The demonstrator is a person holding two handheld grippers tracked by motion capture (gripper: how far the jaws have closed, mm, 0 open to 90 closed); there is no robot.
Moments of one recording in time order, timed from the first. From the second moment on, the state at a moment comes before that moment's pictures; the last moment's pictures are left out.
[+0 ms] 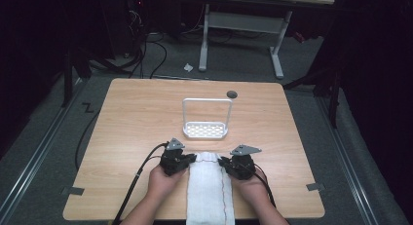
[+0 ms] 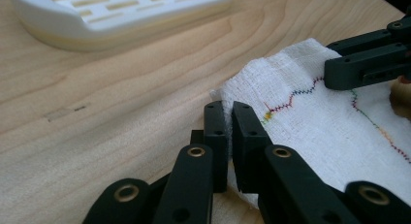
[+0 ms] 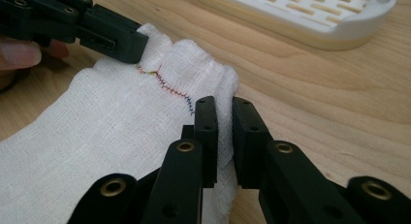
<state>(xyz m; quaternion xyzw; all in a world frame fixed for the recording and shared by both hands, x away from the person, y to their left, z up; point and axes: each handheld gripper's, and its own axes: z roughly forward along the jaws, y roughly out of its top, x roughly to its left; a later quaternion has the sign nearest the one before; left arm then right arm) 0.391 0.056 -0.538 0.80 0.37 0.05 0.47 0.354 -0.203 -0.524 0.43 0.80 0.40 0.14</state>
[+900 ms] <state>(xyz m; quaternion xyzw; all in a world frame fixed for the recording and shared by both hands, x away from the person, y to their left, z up) 0.371 0.066 -0.479 0.74 0.35 0.12 0.56 0.347 -0.197 -0.480 0.40 0.78 0.44 0.21</state>
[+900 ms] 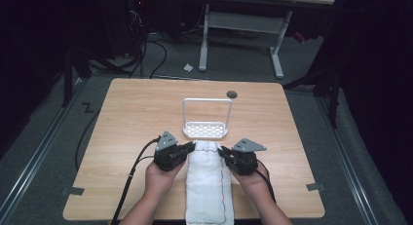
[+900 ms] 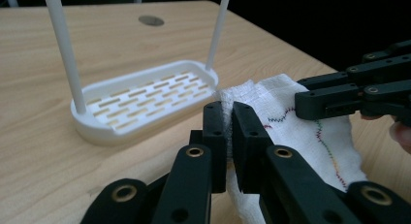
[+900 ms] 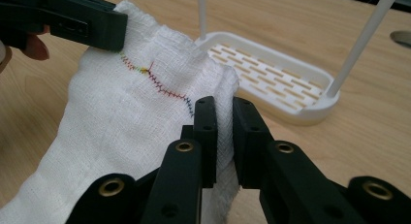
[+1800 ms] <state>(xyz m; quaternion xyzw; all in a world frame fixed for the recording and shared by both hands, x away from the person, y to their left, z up) 0.374 0.066 -0.386 0.70 0.31 0.20 0.61 0.353 -0.192 -0.391 0.36 0.72 0.51 0.30</state>
